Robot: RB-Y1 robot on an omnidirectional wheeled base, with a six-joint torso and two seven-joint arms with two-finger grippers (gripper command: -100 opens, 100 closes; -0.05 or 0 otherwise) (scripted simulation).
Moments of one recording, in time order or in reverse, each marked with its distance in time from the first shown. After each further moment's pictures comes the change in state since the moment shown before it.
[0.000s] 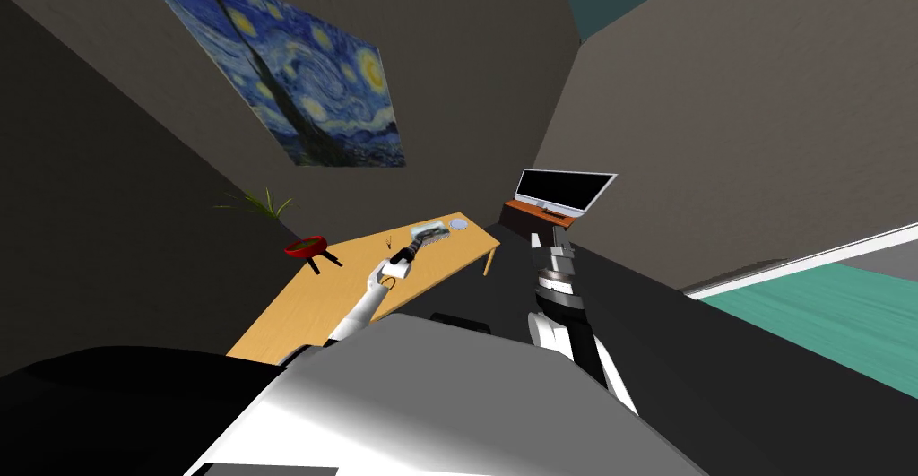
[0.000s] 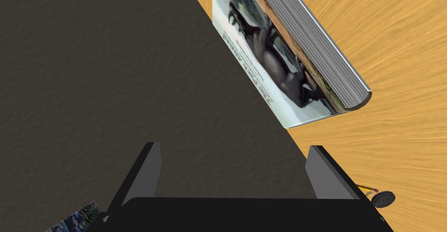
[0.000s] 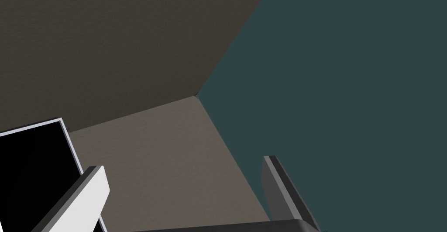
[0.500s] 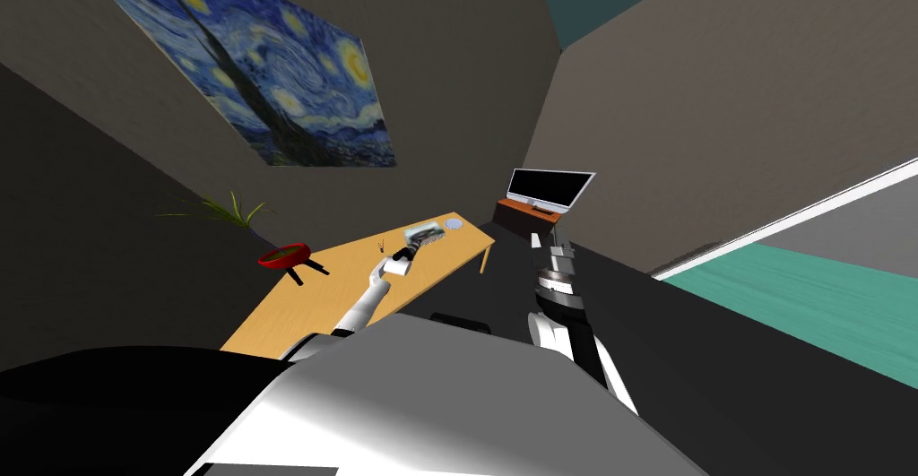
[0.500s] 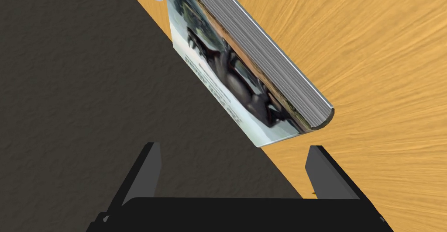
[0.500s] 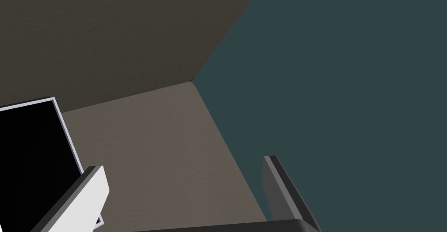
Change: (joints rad) left arm -0.063 0.012 0.015 0.116 -0.007 0.125 -0.002; right arm 0.000 0.000 0.000 0.000 0.000 0.000 0.000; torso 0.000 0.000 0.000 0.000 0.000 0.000
